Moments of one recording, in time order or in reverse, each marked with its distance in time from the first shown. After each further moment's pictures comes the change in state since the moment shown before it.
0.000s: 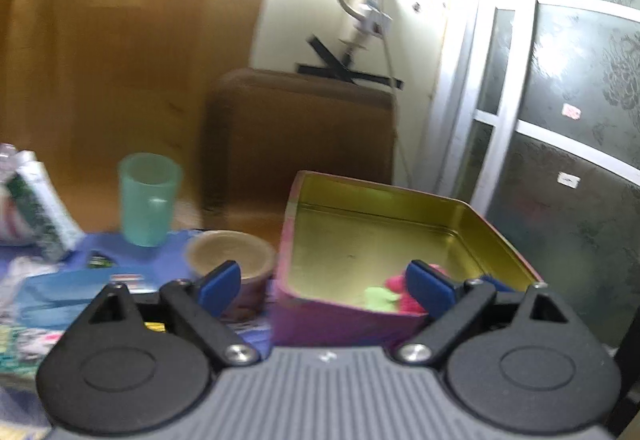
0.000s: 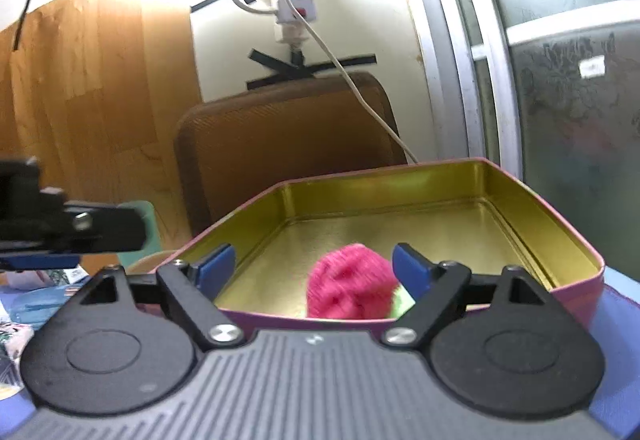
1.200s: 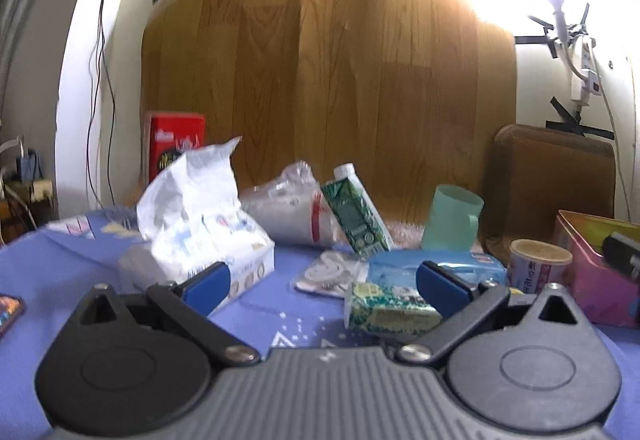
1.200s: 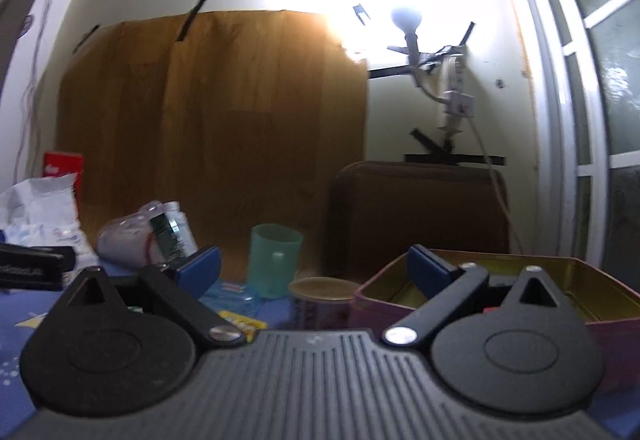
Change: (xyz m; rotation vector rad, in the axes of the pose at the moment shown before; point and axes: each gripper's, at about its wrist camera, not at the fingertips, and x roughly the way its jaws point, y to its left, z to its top) left arm -0.101 0.123 -0.081 -0.090 -0.223 0.607; right arm -0.055 0.097 -0.039 -0.289 -0.205 0.292
